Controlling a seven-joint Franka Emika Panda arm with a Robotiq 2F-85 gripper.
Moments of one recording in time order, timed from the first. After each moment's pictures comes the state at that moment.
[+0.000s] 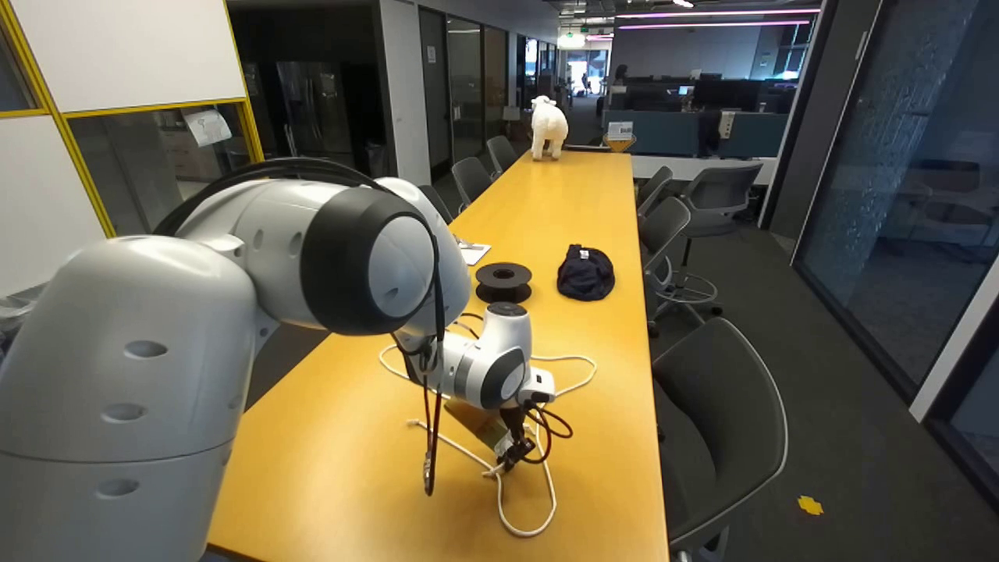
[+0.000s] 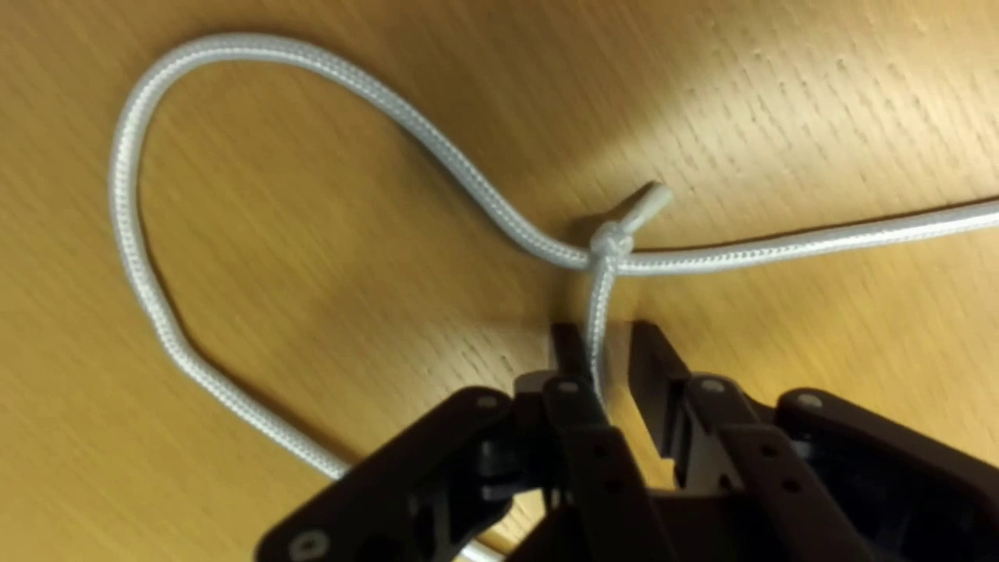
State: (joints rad) arm -0.05 0.61 -0.12 -2.05 0.06 2.63 0.29
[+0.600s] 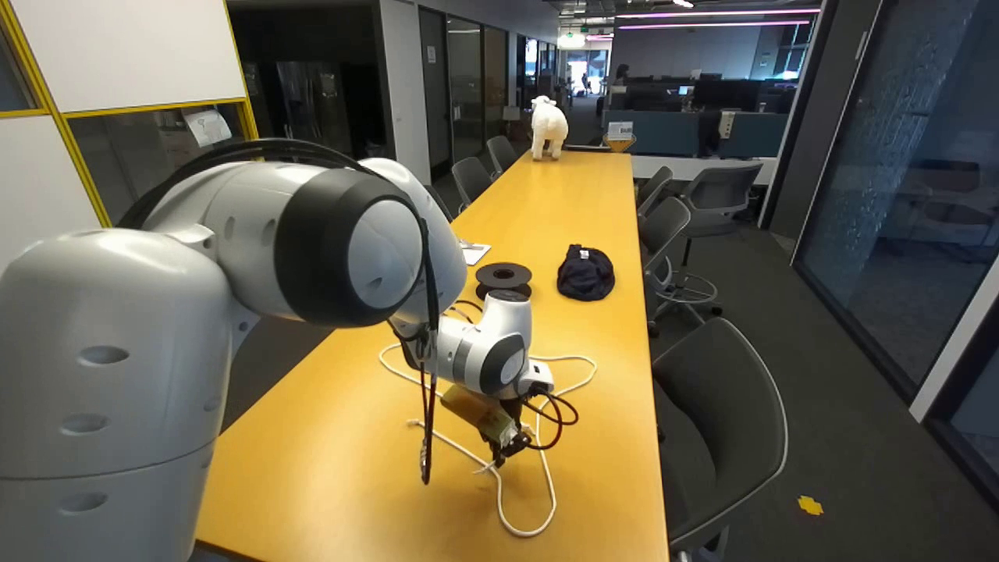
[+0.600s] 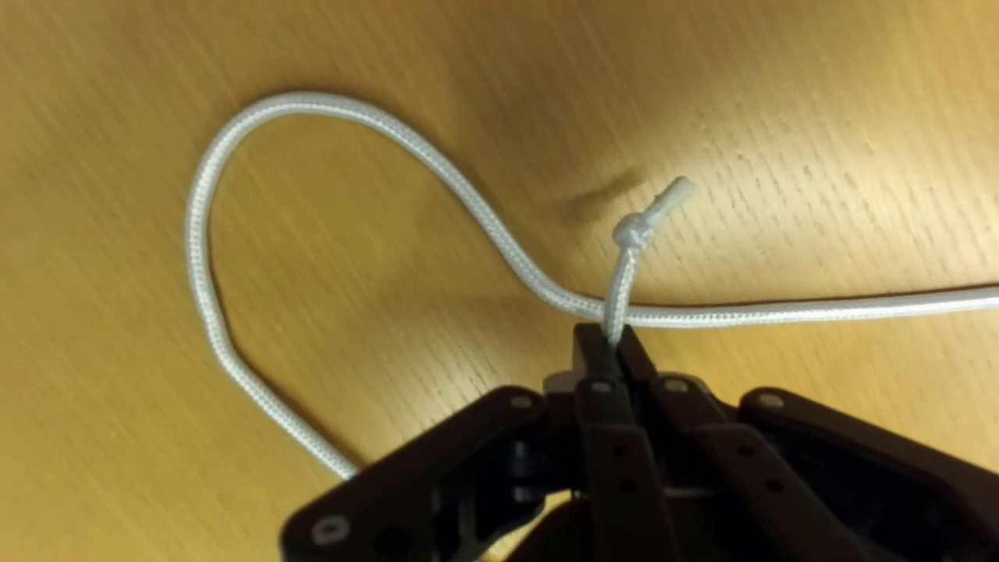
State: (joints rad) arm -0.05 0.54 -0.12 -2.07 0.05 2.50 0.18
